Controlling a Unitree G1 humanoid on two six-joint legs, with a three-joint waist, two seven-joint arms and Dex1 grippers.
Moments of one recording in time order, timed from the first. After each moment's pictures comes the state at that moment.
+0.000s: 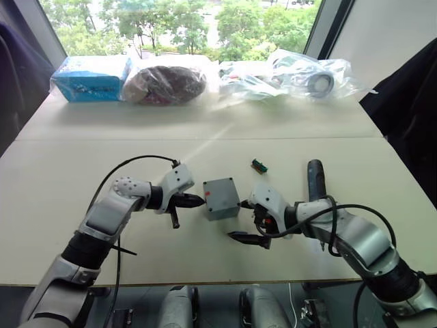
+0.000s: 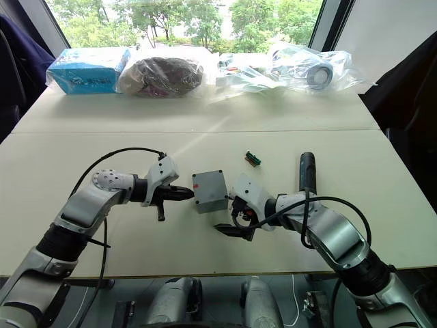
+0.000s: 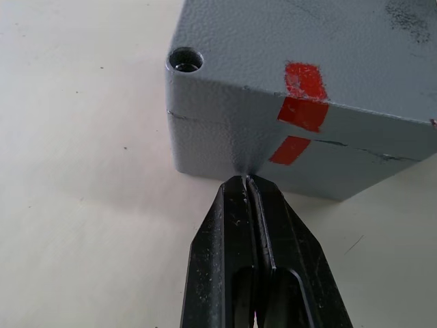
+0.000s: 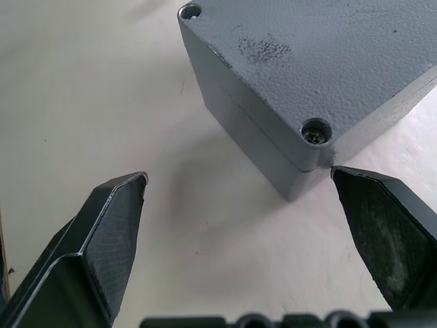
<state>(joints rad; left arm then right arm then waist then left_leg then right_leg) -0.49 0.60 -0.26 -0.04 -0.21 0.60 -1.06 -0.35 -0.67 0.33 -0.52 0.42 0.95 0.71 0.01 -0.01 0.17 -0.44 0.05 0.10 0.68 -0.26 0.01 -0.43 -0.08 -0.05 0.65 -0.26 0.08</state>
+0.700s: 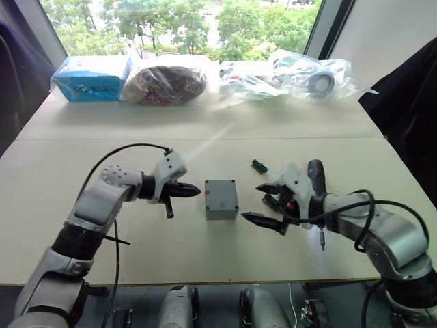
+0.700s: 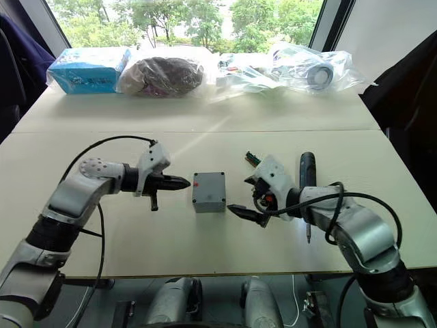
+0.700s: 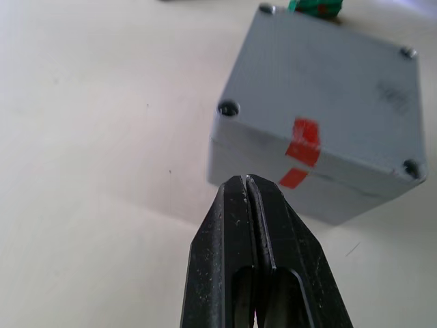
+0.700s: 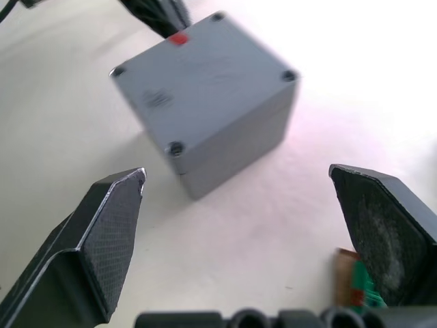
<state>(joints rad) -0.59 0.67 -0.16 -0.09 -0.34 0.68 -1.14 -0.26 -0.71 -0.03 -0.60 0.53 1.02 0.68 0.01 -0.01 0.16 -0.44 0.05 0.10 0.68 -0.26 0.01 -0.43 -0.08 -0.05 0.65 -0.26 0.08</state>
